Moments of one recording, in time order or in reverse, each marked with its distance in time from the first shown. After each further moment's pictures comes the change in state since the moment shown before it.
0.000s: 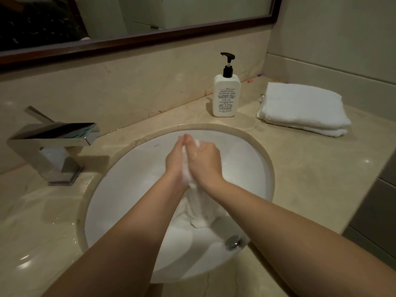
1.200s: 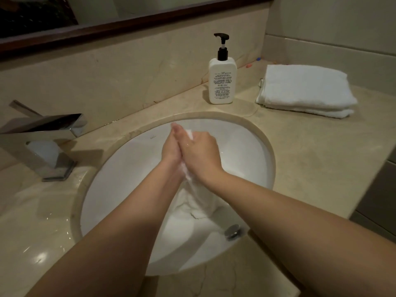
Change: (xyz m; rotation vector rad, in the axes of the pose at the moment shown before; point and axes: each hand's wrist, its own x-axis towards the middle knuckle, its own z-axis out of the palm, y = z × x) left_hand 0.013 -0.010 0.006 0.052 -0.152 0.079; right_hand -0.002 0.008 -0.004 -0.053 -0.042 -0.111
